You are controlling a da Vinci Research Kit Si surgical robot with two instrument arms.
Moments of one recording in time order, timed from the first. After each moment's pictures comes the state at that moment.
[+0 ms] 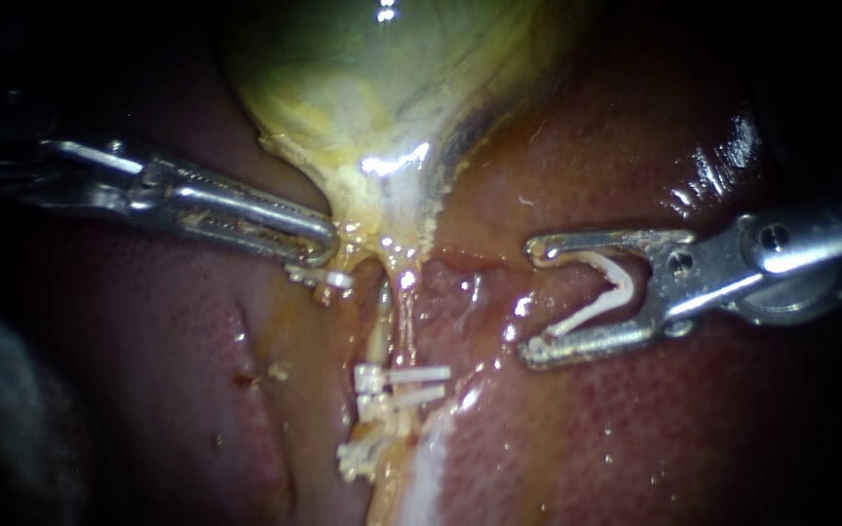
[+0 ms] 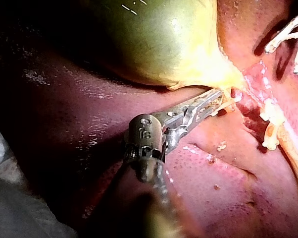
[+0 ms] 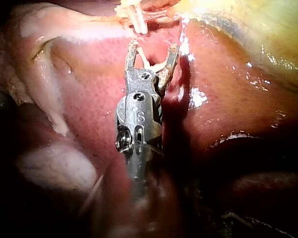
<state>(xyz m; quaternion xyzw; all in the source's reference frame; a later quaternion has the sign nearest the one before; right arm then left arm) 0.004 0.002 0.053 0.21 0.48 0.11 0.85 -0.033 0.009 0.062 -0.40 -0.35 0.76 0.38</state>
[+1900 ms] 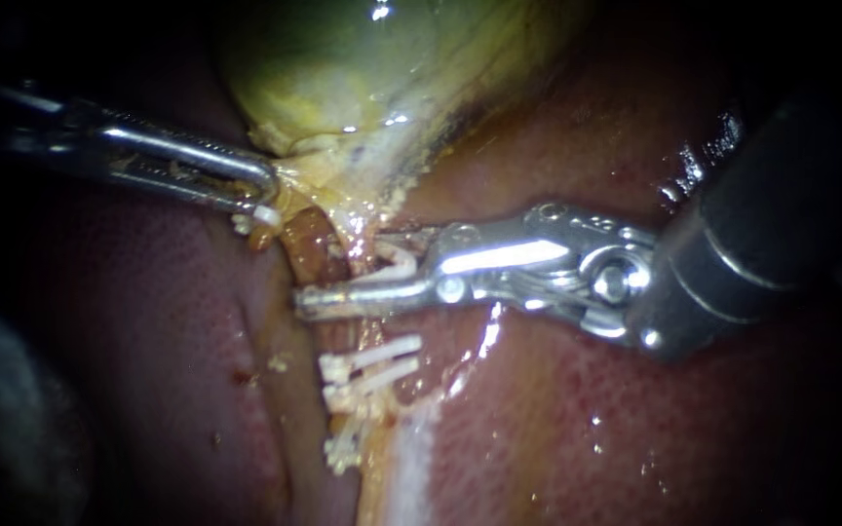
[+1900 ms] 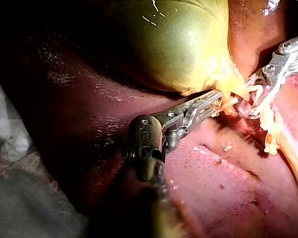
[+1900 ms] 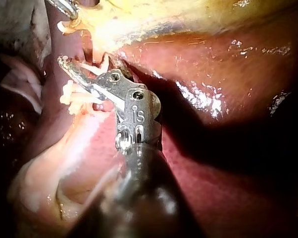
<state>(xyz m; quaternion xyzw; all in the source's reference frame) 0.019 0.002 0.059 0.36 0.54 0.35 0.67 -0.028 0.013 0.057 -0.40 -0.34 0.75 0.39</state>
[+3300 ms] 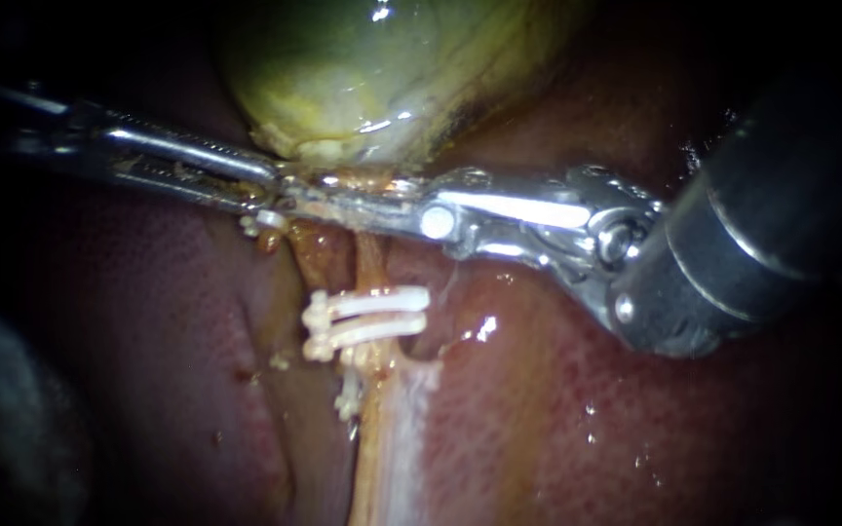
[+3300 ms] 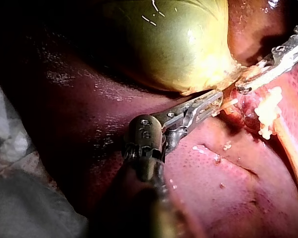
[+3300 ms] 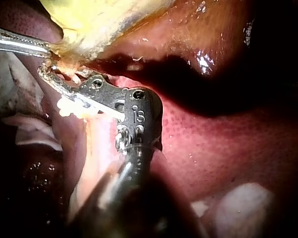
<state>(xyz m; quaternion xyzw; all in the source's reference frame) 0.017 0.004 0.054 0.38 0.57 0.44 0.58 -0.028 0.012 0.057 -0.40 -0.33 0.75 0.39</state>
